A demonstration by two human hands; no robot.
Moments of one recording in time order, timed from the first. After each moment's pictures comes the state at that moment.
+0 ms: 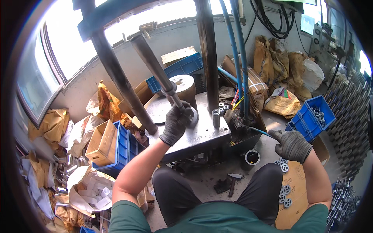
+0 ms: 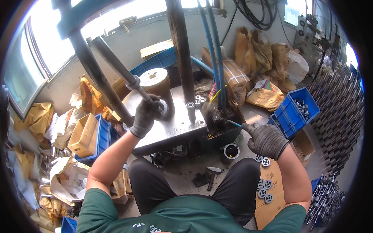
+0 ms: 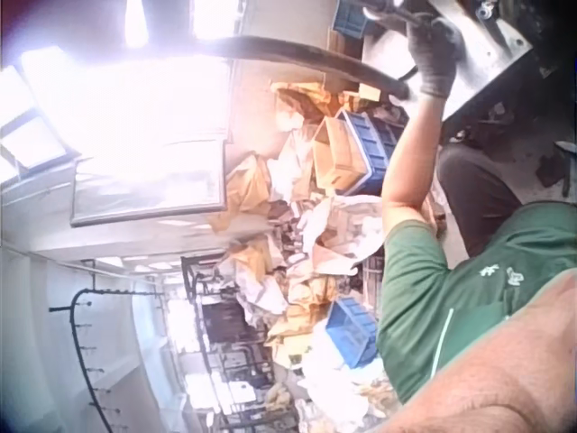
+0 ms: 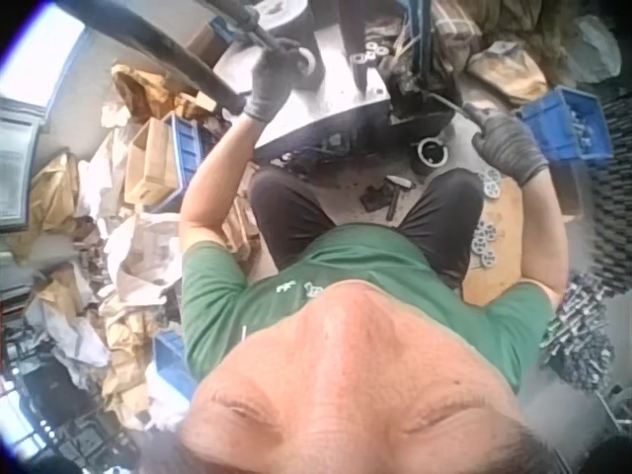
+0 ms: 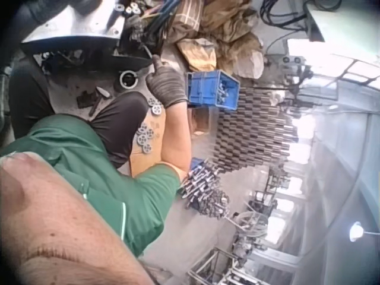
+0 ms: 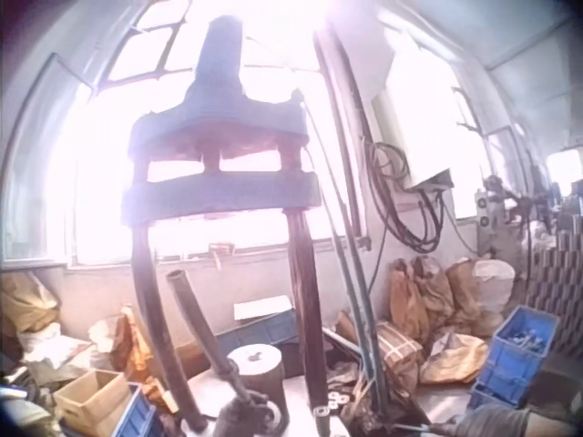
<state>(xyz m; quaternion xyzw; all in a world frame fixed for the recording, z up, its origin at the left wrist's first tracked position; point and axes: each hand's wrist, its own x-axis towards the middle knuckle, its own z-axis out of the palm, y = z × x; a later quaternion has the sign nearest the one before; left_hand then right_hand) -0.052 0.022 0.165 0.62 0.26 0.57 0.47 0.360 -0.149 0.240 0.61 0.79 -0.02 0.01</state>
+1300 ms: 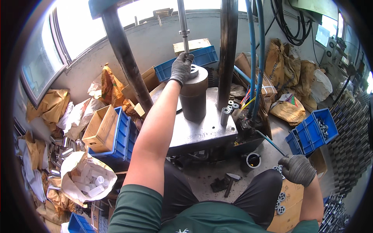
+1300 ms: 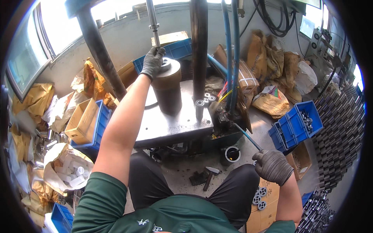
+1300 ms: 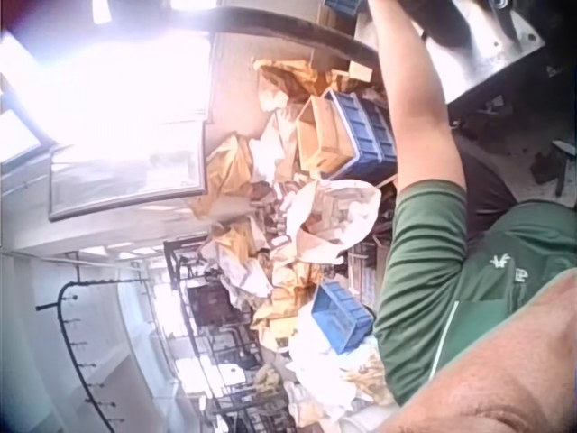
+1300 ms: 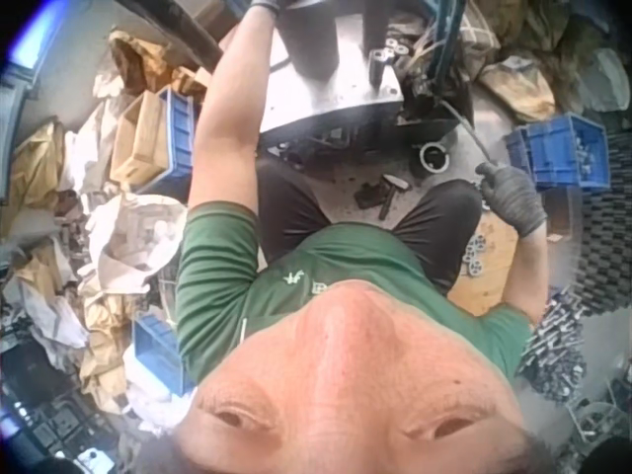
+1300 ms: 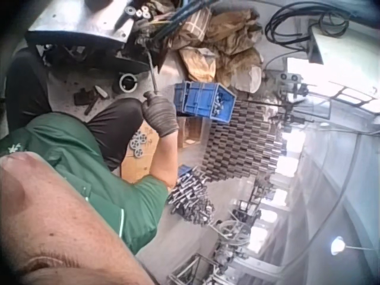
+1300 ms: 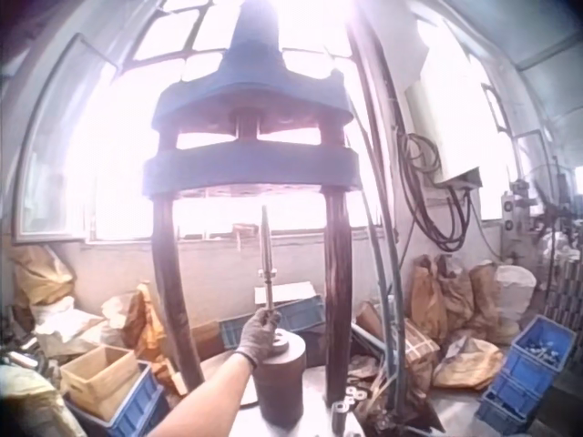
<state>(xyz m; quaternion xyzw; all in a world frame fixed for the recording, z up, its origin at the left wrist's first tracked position) -0.072 0.230 0.229 0.62 0.48 0.58 0.22 0.363 -0.177 0.212 0.58 0.81 -0.07 0.00</state>
